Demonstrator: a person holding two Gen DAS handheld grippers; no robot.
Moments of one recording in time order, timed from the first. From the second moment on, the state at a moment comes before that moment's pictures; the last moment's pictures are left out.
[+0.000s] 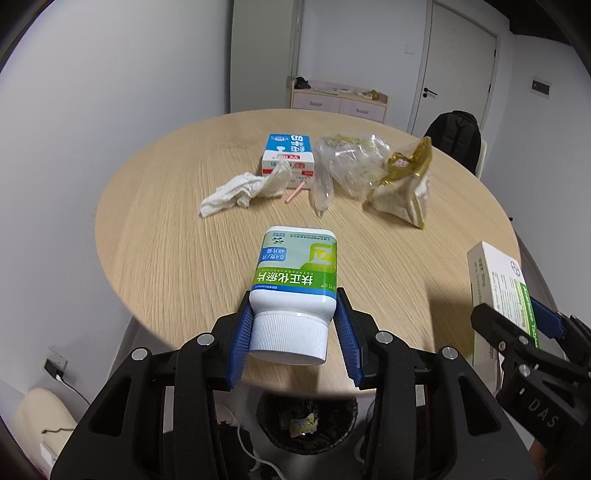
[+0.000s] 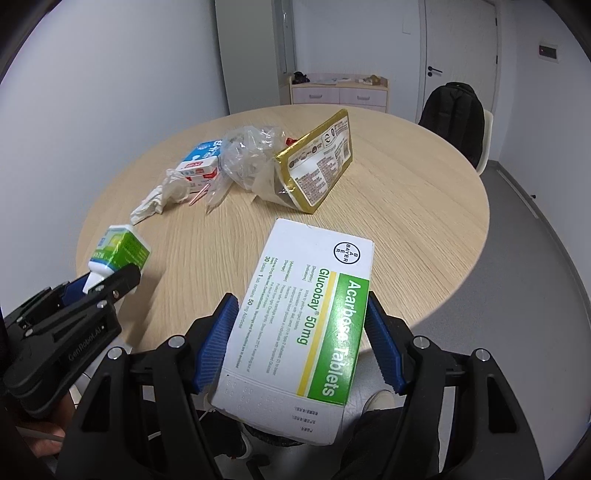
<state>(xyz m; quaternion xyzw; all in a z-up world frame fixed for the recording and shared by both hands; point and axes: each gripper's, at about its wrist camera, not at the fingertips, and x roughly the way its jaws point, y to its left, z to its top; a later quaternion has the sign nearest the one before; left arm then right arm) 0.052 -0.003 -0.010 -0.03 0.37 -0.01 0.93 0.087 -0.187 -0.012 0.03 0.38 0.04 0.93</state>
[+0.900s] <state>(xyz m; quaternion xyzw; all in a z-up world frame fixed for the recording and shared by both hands) -0.061 -0.023 -0.042 -0.04 0.37 -0.02 0.93 -0.011 -0.198 -0.023 0.01 0.35 0.05 0.94</state>
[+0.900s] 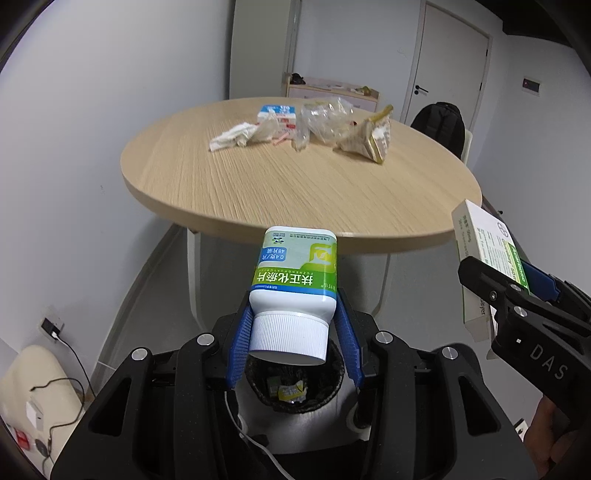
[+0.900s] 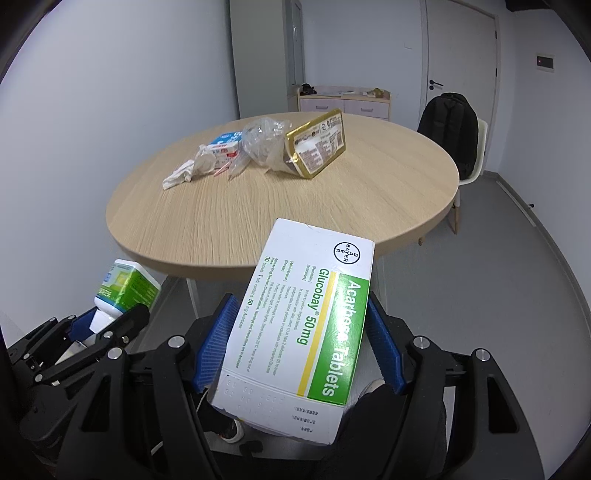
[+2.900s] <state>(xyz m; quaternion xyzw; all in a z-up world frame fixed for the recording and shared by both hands) 0.032 0.003 -0.262 -0.06 0.50 0.00 0.86 0.098 -0.166 -0.255 -0.01 0.50 0.07 0.86</state>
